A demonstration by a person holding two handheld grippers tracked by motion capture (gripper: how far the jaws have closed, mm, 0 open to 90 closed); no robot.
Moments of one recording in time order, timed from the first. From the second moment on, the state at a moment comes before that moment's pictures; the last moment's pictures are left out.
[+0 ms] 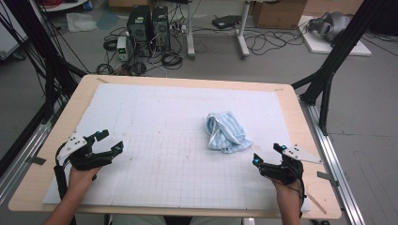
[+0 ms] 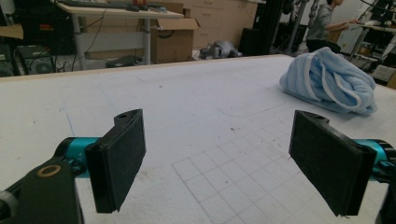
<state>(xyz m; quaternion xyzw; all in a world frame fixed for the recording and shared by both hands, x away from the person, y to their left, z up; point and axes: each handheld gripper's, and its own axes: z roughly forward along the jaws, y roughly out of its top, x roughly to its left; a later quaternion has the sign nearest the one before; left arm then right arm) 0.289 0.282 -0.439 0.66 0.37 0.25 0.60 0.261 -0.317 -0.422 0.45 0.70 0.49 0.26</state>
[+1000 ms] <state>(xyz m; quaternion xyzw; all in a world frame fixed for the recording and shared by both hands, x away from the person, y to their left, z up) 0.288 0.281 -0.439 0.66 0.37 0.26 0.60 0.304 -0.237 -0.401 0.40 0.76 0.47 0.21</state>
